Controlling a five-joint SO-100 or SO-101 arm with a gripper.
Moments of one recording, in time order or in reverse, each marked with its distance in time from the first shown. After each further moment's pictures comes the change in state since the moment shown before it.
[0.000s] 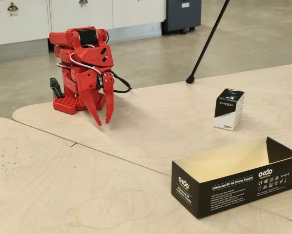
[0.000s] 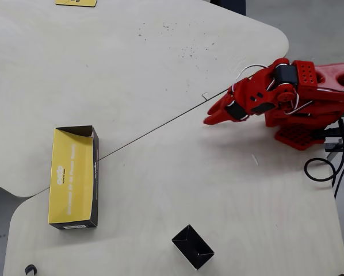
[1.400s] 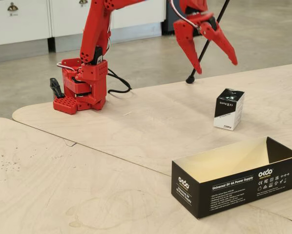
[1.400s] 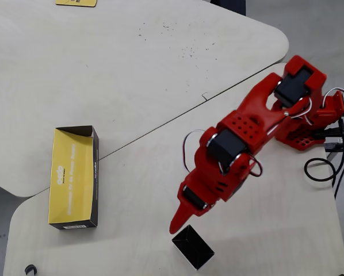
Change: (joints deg) arm -46.3 -117.2 -121.9 37.0 60.2
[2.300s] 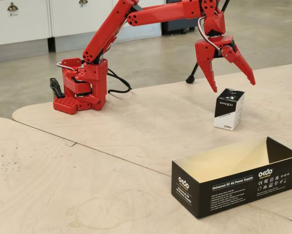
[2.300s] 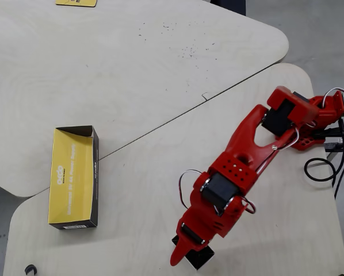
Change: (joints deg) arm -4.8 -20.0 -16.4 -1.8 2.8
